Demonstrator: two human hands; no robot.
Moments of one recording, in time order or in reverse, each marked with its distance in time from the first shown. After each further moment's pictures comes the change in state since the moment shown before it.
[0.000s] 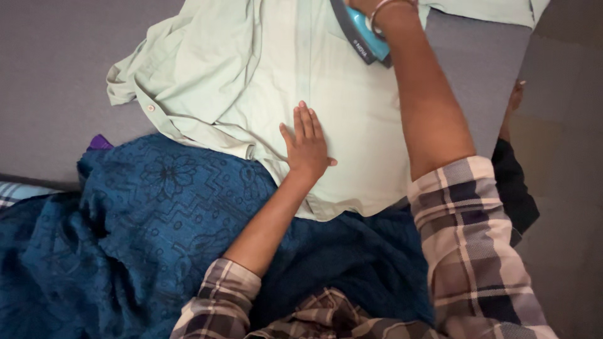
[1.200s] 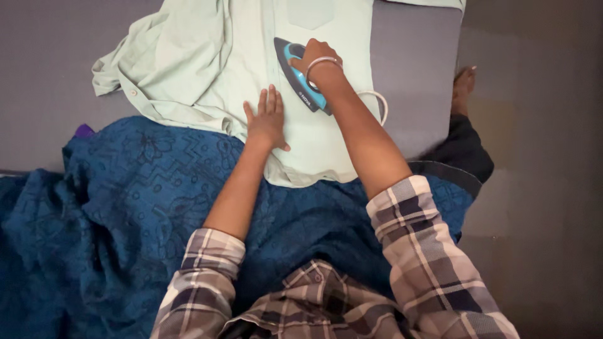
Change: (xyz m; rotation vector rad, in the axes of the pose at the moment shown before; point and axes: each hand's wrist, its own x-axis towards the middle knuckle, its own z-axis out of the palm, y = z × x) left_hand -0.009 -0.035 -0.010 0.066 -0.179 0.119; right_hand -0.156 -0.055 0.025 0.132 -0.124 0.205
